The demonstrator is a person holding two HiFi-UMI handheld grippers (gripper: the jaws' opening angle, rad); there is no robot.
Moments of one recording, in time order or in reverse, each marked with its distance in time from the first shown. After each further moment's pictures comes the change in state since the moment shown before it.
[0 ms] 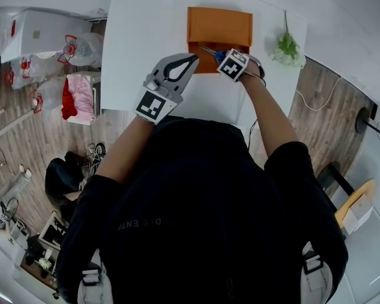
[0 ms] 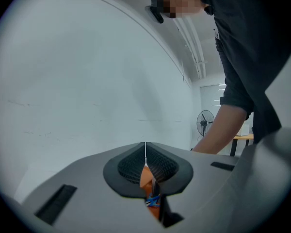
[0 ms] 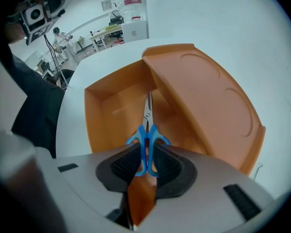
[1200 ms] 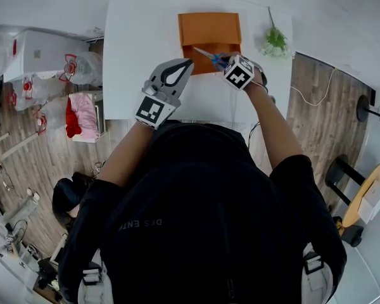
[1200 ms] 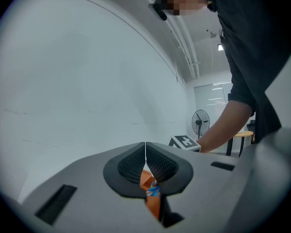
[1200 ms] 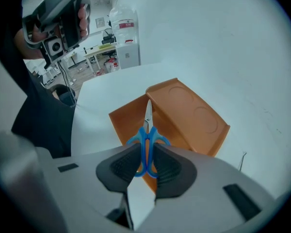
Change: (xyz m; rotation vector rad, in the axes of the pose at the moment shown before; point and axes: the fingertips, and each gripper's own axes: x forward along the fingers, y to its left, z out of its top) left arm -0.021 -0.021 0.015 0.050 -0.022 -0.047; right arm -0.081 0.023 0.009 0.105 -0.192 -0.091
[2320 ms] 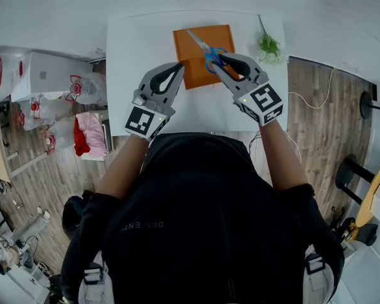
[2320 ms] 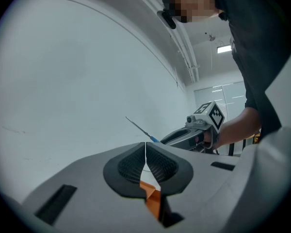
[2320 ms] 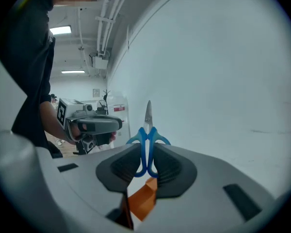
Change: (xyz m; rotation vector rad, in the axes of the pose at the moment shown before) left arm -0.005 0.013 0.065 0.038 -0.026 0.006; right arm -0.227 0.007 0.123 0.165 -0.868 -0.121
